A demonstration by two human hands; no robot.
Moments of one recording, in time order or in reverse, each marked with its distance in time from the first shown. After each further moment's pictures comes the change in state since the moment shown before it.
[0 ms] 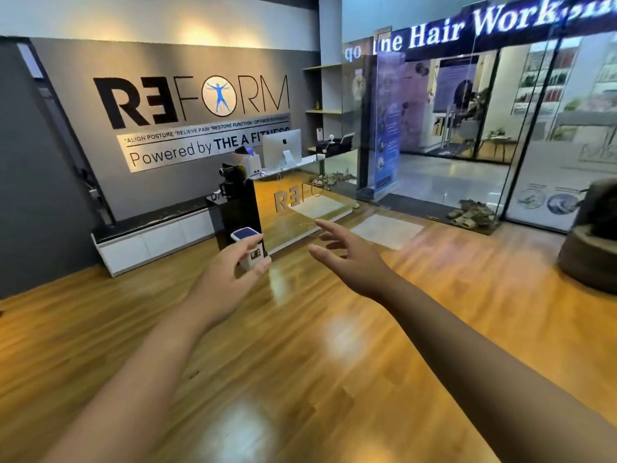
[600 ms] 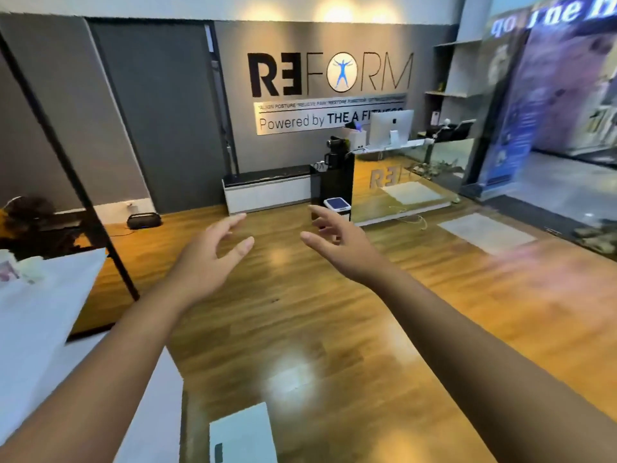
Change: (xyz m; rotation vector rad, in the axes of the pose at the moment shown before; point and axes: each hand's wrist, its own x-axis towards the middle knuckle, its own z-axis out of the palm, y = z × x) left_hand -0.300 0.066 -0.111 0.135 0.312 -0.298; right_hand -0.170 -0.131 0.095 0.125 -0.346 -0.178
